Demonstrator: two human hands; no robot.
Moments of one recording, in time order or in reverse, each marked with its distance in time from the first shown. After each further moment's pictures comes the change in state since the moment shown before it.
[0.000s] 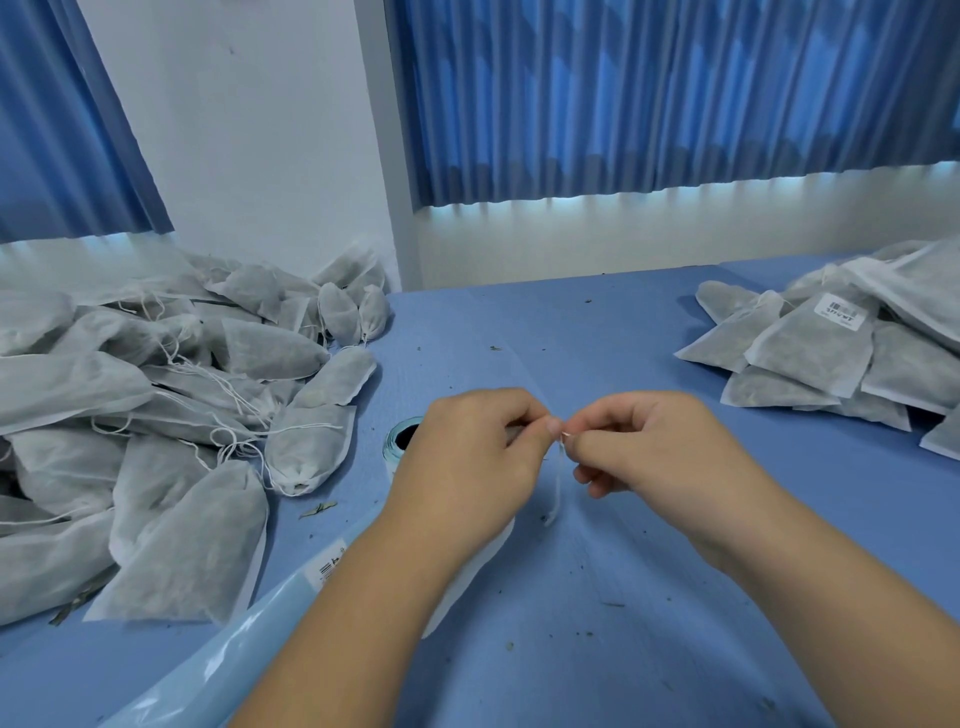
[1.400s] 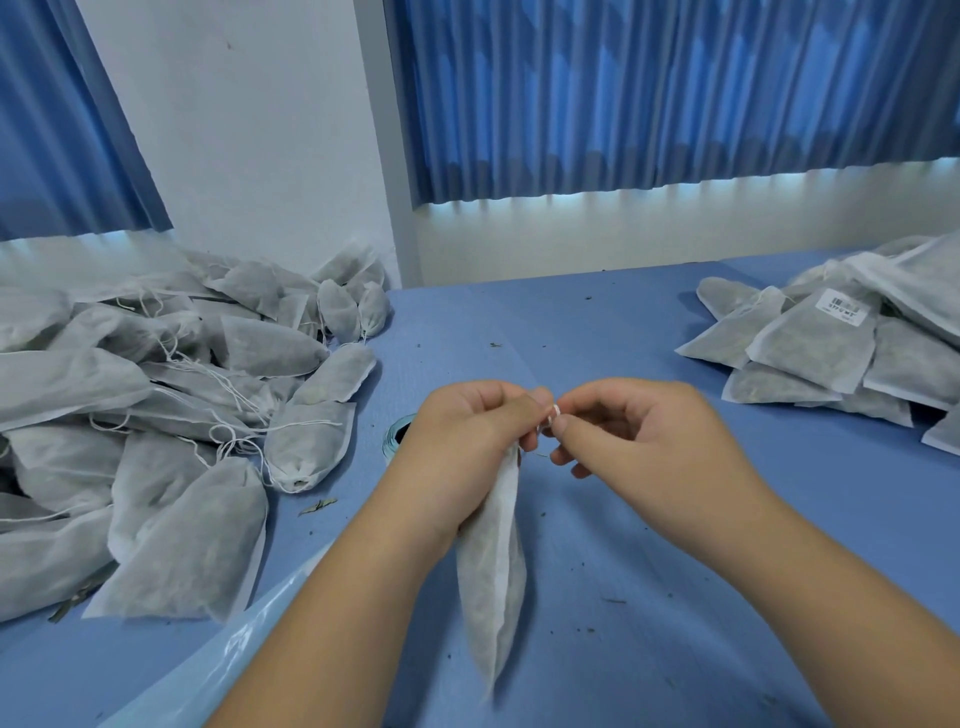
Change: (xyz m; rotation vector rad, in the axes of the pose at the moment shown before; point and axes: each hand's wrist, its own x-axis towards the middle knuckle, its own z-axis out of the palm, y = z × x) left_hand 0.001 0.005 -0.007 -0.600 -0.144 -0.292; right_hand -0.004 0.000 0.007 -0.136 0.040 -0.313
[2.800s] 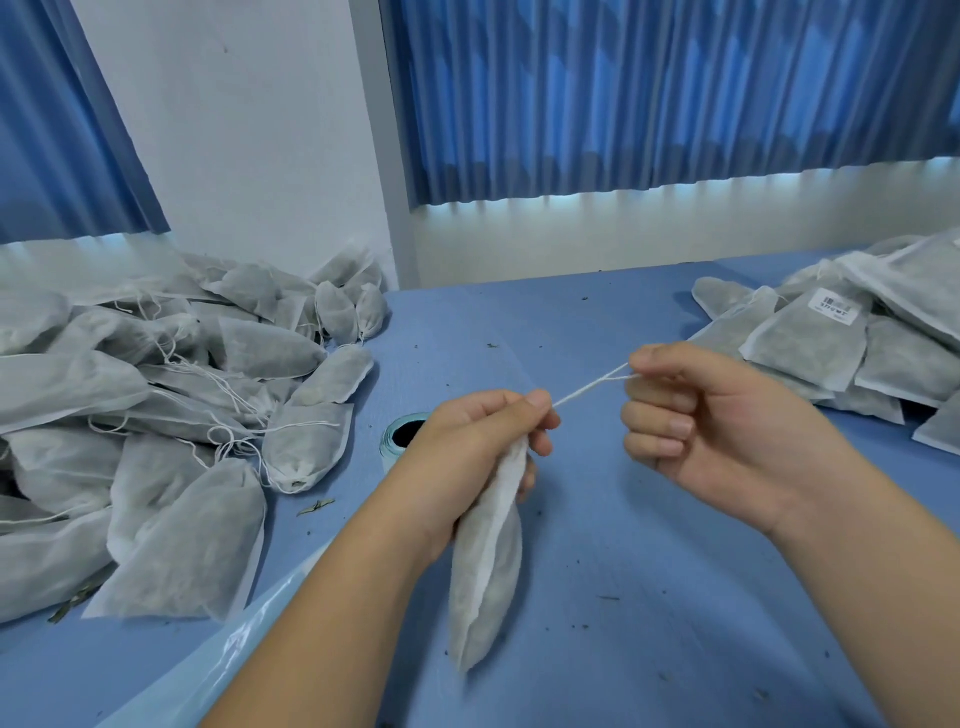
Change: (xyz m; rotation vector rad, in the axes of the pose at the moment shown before) left_hand 0.005 -0.010 0.000 -0.207 -0.134 -0.079; right_hand 0.014 0.001 -0.039 0.927 -0.089 0.416
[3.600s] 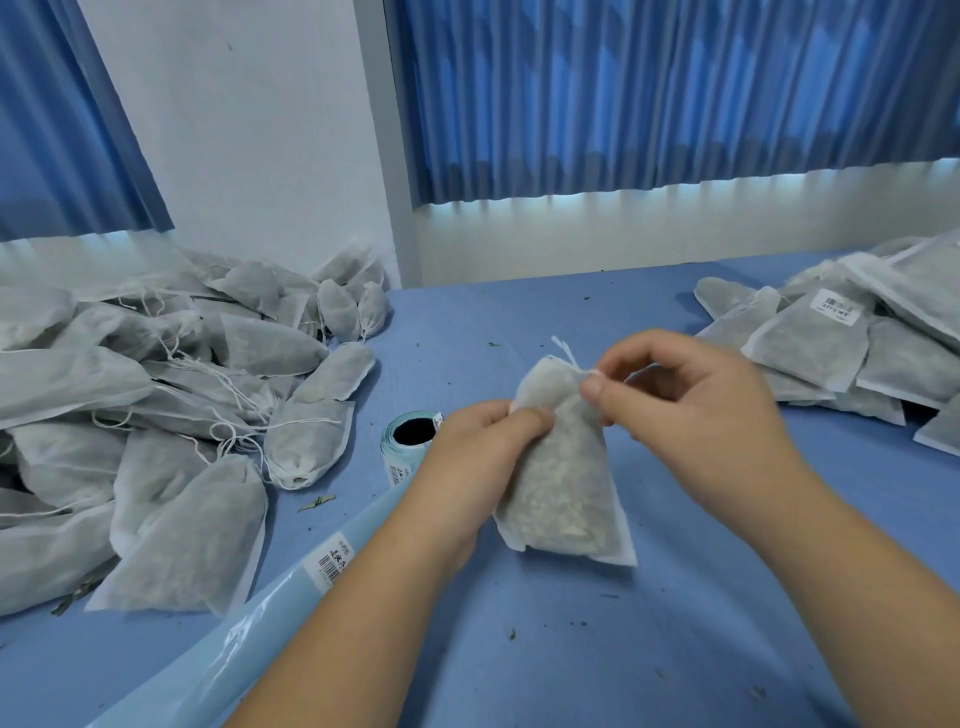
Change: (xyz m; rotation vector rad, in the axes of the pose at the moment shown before) left_hand 0.010 -0.018 0.009 0.045 0.167 -0.055; right_hand 0.002 0.017 0.003 -0.861 0.163 -0.635
